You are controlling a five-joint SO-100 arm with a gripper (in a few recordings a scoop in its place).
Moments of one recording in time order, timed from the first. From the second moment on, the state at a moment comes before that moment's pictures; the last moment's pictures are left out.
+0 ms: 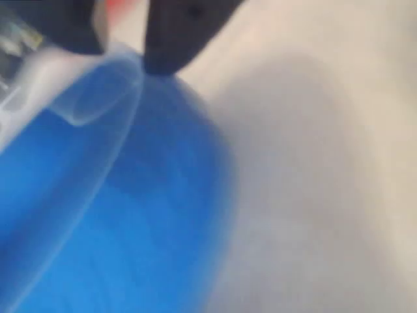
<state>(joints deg) -49.1 172.5 161.3 51.9 -15.5</state>
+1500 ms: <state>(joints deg) -2.2 88.5 82.0 73.7 -5.3</state>
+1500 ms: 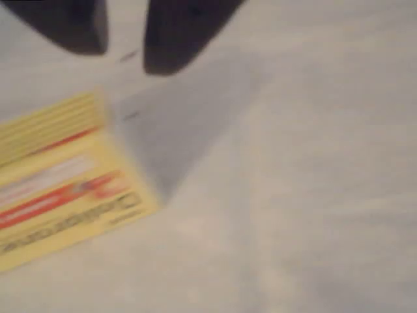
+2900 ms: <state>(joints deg) 6.2 51.0 36.7 87.5 -108.8</state>
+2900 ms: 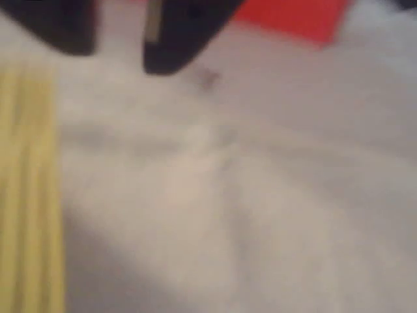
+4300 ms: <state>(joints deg) 8.2 42.2 36.7 77.4 -111.0</state>
